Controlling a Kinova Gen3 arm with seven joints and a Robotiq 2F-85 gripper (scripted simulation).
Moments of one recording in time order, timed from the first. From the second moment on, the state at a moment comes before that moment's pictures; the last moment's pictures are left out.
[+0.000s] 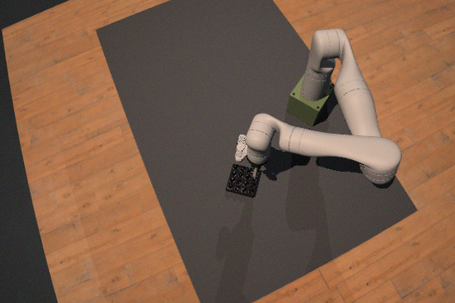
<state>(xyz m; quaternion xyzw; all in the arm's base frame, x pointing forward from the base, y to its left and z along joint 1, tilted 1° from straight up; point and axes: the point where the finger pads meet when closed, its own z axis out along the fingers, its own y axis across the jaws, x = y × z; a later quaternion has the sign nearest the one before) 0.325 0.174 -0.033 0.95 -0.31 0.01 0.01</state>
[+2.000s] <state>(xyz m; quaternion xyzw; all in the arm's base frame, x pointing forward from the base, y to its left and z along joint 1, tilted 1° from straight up) 0.326 0.176 -0.035 0.95 -0.32 0.01 0.01</state>
